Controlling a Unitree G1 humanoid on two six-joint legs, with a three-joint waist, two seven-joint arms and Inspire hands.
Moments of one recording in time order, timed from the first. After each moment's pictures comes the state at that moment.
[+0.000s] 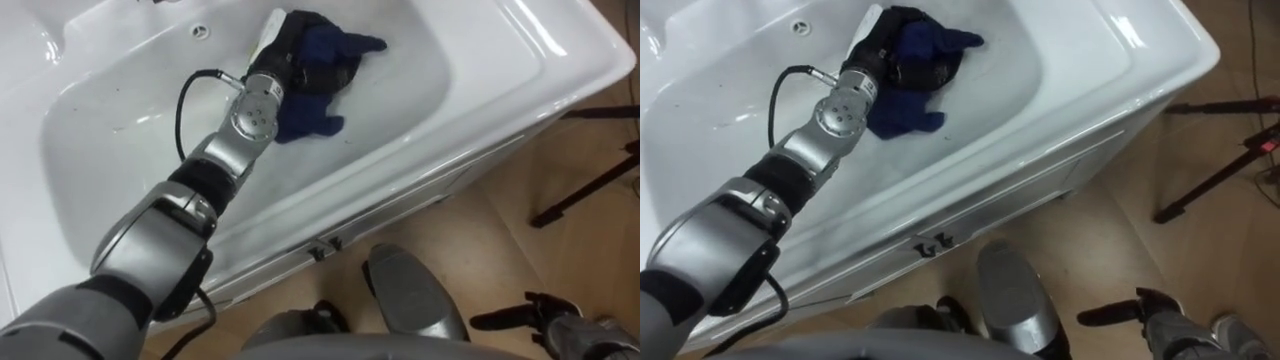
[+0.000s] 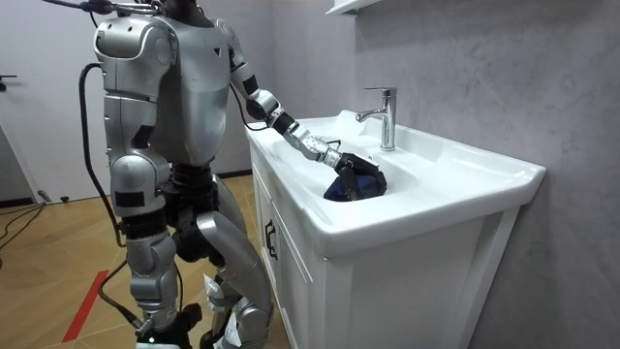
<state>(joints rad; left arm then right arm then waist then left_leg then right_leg) -0.67 0.14 -0.49 1.00 -0.01 -0.18 0.21 -0.08 -0.41 0.20 1.32 0.27 0.07 0.00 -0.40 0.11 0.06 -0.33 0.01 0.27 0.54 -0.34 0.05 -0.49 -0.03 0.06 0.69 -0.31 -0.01</state>
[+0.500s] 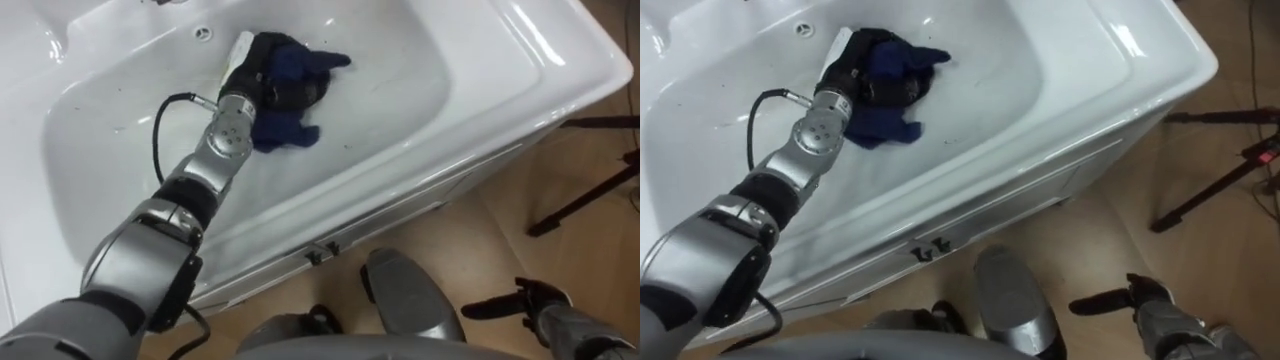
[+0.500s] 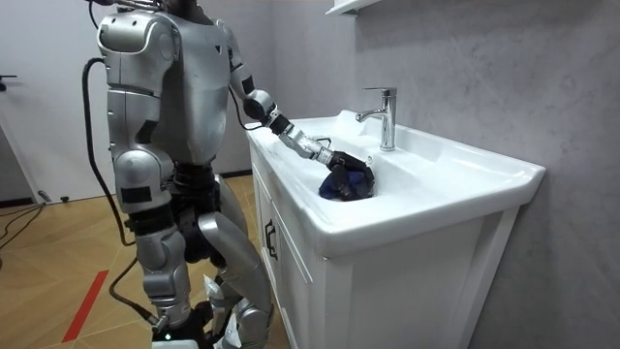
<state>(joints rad) -0.57 0.19 -0.30 1.11 0.17 -0.23 0.21 -0.06 -0.39 0.19 1.28 0.24 0.07 -0.01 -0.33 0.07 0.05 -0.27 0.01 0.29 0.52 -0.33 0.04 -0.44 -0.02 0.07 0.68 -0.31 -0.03</state>
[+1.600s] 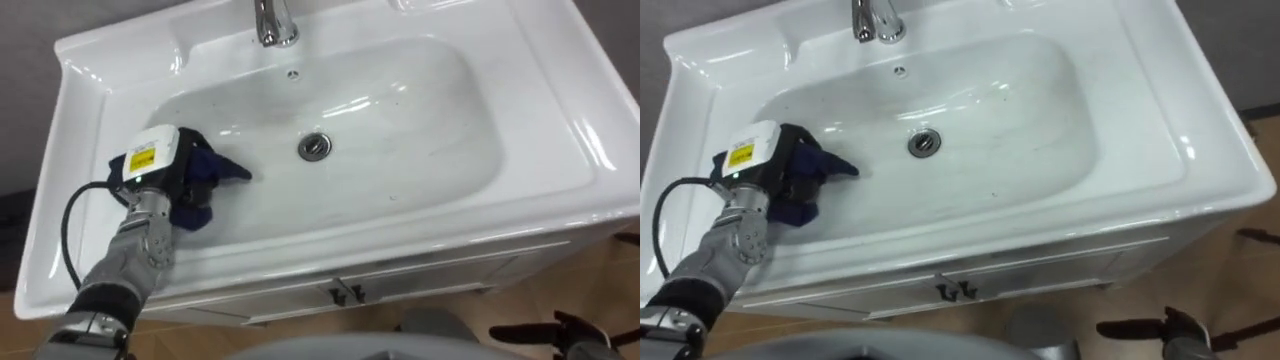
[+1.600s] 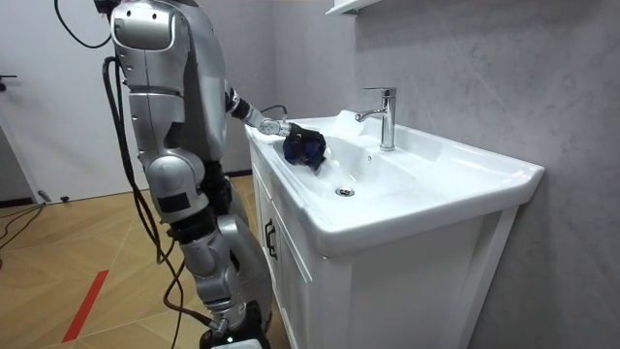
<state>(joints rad) -0.14 0.37 -0.13 0.86 0.83 -0.18 0.41 0.04 -0.38 -0.06 1.24 0.19 0.06 -0.03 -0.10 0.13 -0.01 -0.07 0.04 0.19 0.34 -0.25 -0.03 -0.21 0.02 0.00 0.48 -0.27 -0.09</state>
